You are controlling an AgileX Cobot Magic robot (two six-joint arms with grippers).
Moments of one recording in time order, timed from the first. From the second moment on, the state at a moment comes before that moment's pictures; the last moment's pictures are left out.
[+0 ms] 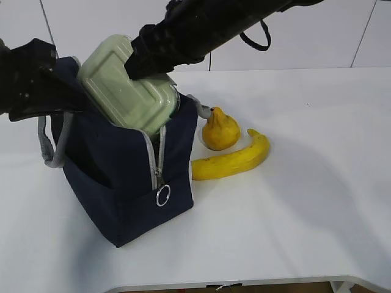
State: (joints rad) left arm -0.27 1.30 -0.89 -0.90 0.60 0.32; right arm 0.52 1.88 -1.68 0.67 0.72 -0.65
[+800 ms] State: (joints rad) left arm -0.27 1.30 -0.89 -0.90 0.59 0.33; right arm 0.64 1.98 -1.69 0.53 0.71 -0.85
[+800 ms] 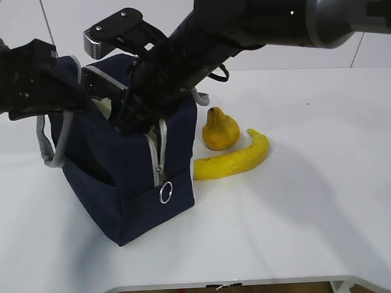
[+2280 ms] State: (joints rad) left arm -0.27 1.39 -0.90 -0.84 0.57 0.35; right arm 0.64 2.08 -1.69 0.53 0.72 -0.86
